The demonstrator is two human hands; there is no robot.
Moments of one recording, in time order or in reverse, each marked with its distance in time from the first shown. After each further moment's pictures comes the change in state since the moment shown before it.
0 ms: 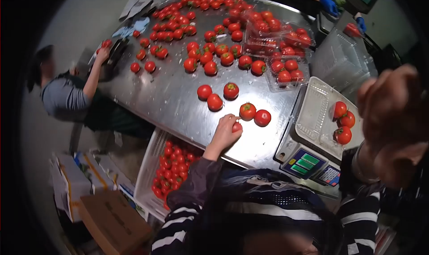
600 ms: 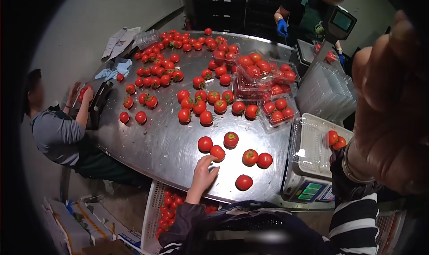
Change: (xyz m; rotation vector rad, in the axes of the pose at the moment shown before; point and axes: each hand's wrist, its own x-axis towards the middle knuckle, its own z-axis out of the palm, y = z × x) left_hand 0.016 -0.079 -0.069 -0.220 0.019 -0.020; right_hand 0.105 0.014 0.075 -0.242 0.081 -0.266
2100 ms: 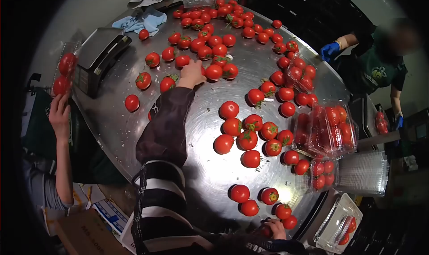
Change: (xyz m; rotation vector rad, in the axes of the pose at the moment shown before) left_hand 0.374 -0.212 -0.216 0.808 0.080 -0.467; right_hand -0.269 0.135 0.131 -0.408 -0.701 1.082
